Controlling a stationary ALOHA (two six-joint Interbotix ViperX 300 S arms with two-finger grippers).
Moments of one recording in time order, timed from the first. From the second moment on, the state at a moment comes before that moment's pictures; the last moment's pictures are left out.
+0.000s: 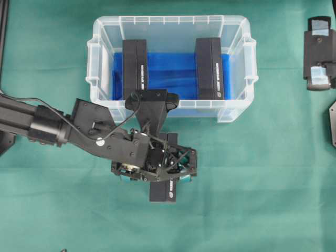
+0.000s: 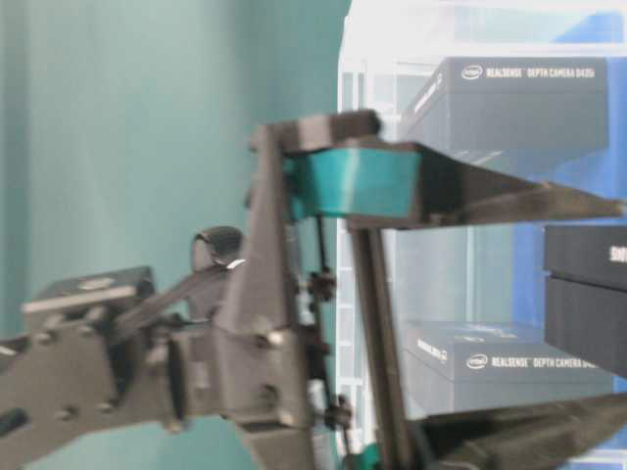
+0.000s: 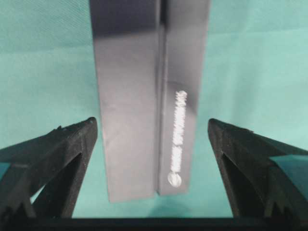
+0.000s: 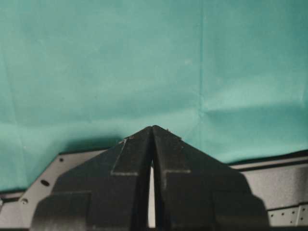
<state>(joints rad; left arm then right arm) -0.21 0.26 0.02 0.04 1.03 -1.78 -0.02 -0.60 0.46 -0.18 1.50 0.17</state>
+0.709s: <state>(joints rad) -0.20 0.17 -0.20 0.04 1.28 -1.77 -0.02 -0.60 0.46 -0.18 1.50 0.17</state>
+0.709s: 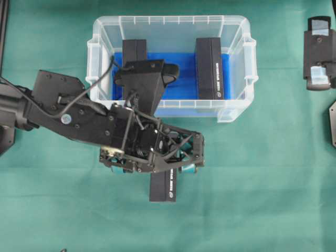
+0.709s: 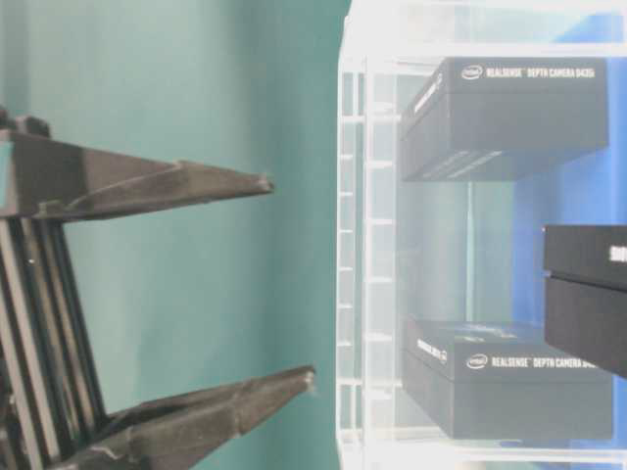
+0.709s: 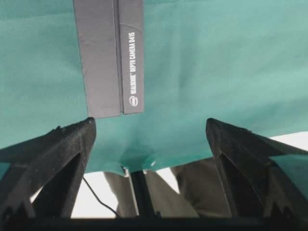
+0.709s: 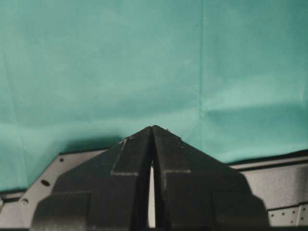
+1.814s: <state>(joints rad) -0.25 -0.24 0.26 0.04 1.29 -1.78 -0.02 -0.60 0.46 -0.18 1.50 0.17</state>
